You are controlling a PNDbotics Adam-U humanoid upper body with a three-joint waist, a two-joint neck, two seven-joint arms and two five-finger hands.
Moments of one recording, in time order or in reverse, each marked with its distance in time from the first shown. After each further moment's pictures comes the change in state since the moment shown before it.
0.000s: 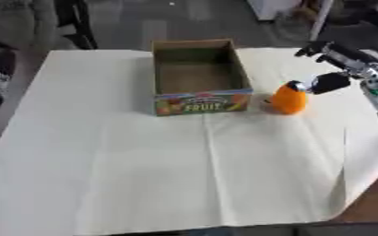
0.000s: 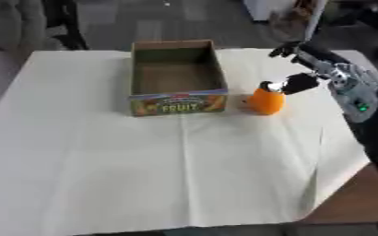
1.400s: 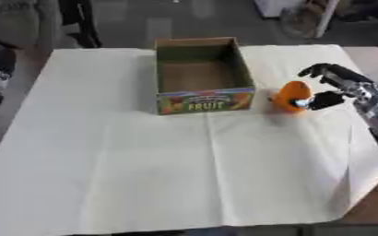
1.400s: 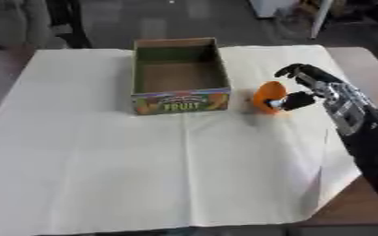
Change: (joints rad) left arm -0.007 -0.001 0.000 0.000 0.000 0.000 0.000; right arm -0.011 0.060 -0.034 0.155 0.089 0.028 -0.055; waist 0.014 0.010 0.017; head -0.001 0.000
